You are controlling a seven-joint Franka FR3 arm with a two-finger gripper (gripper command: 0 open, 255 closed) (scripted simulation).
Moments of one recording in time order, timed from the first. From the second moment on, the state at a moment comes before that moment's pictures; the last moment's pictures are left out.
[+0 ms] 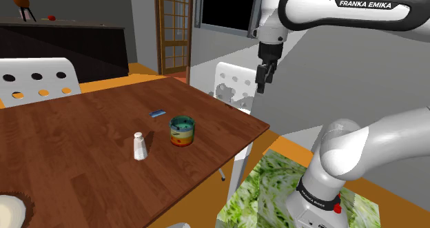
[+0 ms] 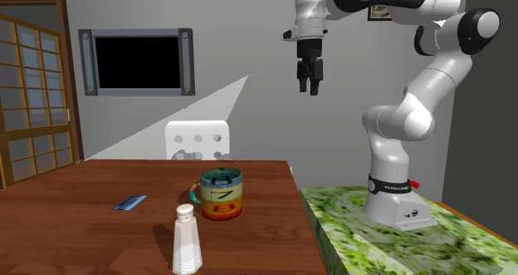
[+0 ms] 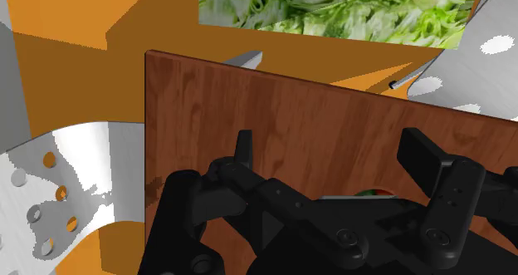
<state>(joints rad) 0.02 -0.80 0.05 -2.37 -0.11 1.51 -0.05</state>
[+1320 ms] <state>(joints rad) 0.09 -0.43 0.26 -2.43 0.07 2.09 0.25</state>
